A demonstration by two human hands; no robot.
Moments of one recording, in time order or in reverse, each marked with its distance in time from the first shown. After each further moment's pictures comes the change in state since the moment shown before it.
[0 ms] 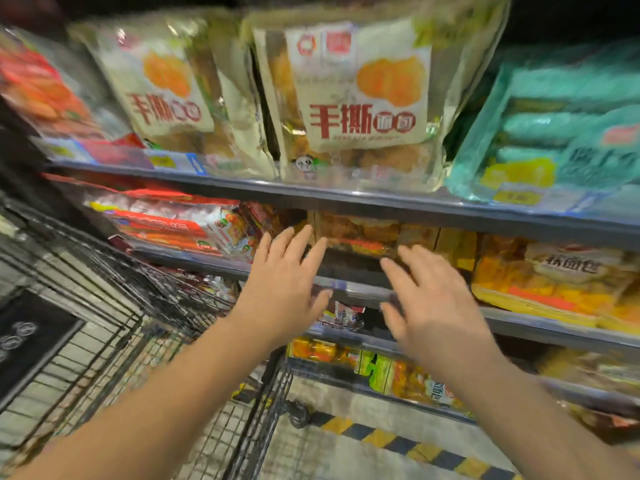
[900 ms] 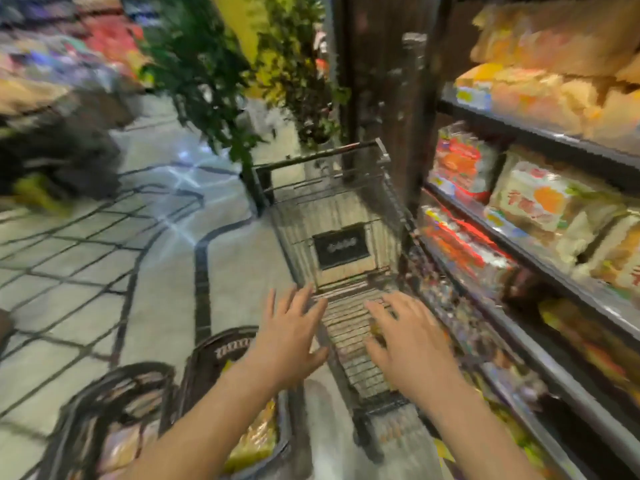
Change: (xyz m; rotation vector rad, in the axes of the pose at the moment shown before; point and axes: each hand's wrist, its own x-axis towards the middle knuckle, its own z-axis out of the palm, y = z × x) left_hand -0.405 0.006 -0.222 -0.090 -0.255 -0.988; right_hand -0.131 -0.259 -0.189 0.270 -0.140 -0.921
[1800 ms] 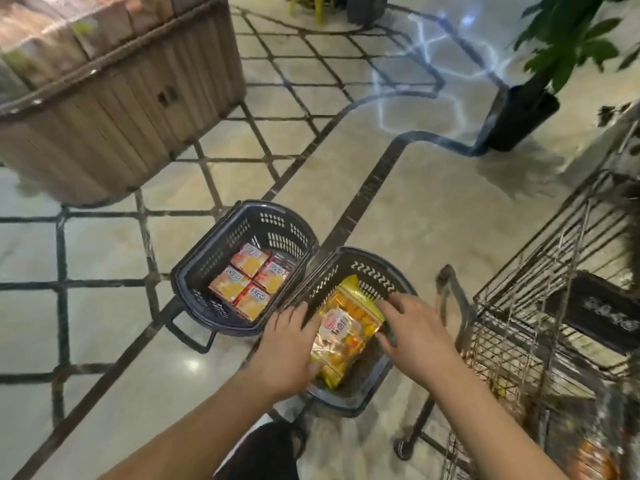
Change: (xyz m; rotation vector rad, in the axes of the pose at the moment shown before) left_hand -0.129 -0.223 0.211 -0.470 -0.302 -0.796; right_hand 0.171 -0.268 0.232 -0.178 -0.611 -0.837
